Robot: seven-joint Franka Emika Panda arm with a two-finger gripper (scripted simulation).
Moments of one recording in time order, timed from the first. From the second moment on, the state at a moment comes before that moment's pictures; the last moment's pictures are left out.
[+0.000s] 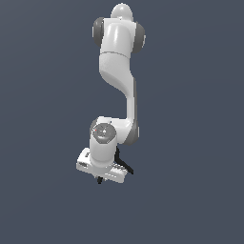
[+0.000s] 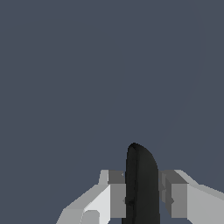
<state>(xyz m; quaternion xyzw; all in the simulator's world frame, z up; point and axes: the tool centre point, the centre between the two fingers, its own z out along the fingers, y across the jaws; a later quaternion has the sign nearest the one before) 0.153 -0.095 0.025 0.98 -0.12 0.10 0.06</state>
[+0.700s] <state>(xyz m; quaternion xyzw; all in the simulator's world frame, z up) 0.114 -0.107 0.050 0.99 -0.12 0.10 0.07</state>
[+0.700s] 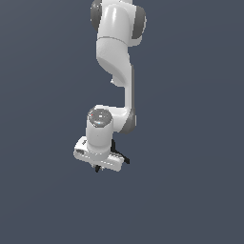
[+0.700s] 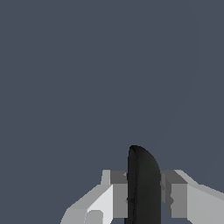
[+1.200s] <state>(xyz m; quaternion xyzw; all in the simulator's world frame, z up) 0.064 -0.123 0.084 0.99 -0.12 0.10 0.06</state>
